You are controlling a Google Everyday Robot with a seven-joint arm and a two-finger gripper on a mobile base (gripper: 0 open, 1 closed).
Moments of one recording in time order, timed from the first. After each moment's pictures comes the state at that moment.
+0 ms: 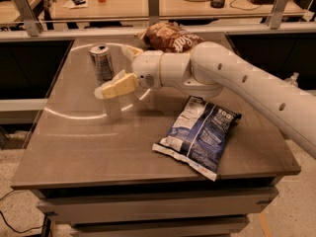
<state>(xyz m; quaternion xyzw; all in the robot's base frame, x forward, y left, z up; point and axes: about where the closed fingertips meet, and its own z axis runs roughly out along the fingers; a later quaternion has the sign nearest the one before) 0.604 0.115 0.901 -0.47 0.58 0.40 0.53</state>
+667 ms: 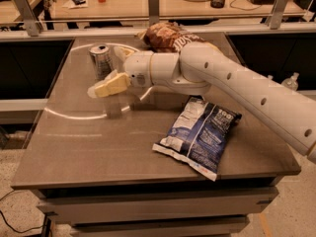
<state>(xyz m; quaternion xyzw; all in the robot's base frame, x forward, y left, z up) 0.619 0.142 0.888 -0.47 0.58 0.41 0.52</state>
